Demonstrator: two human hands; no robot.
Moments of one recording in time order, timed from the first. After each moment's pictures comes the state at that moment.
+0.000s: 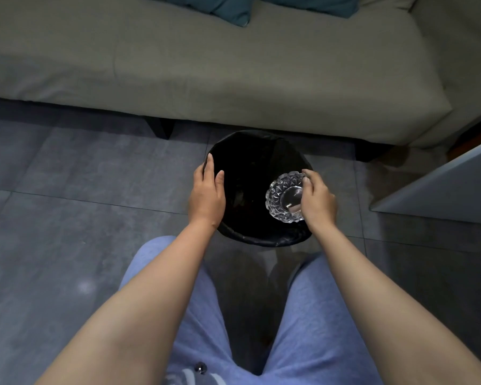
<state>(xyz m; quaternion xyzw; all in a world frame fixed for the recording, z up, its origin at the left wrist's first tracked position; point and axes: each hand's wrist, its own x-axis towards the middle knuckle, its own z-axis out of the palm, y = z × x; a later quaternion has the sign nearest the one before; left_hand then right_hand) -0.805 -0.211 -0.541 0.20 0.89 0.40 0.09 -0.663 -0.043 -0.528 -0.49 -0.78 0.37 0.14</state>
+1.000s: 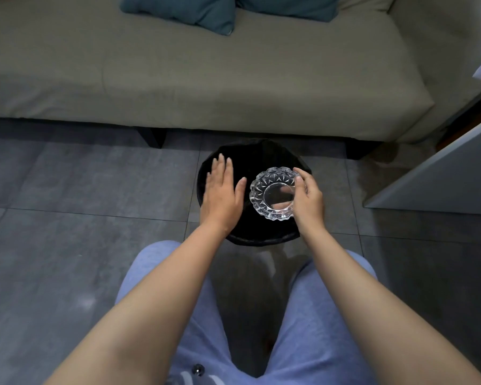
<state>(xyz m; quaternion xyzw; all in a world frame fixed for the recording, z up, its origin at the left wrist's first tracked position) -0.784 -0.180 -0.533 0.34 0.88 0.32 0.11 -0.662 -0.059 -0.518 -0.48 -0.63 0.56 0.24</state>
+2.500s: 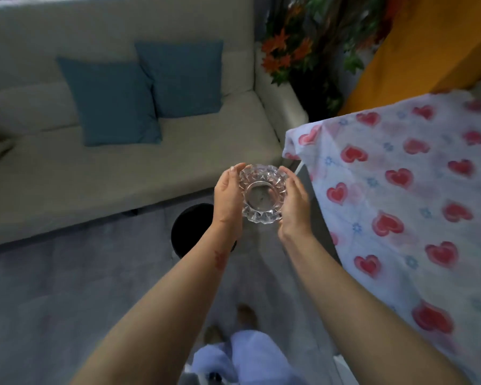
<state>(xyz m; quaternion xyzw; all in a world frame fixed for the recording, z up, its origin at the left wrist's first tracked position) -0.656 -0.090 0.003 0.09 0.61 0.66 0.43 -0.564 -0.049 0.000 -0.53 -0.39 0.62 0.42</state>
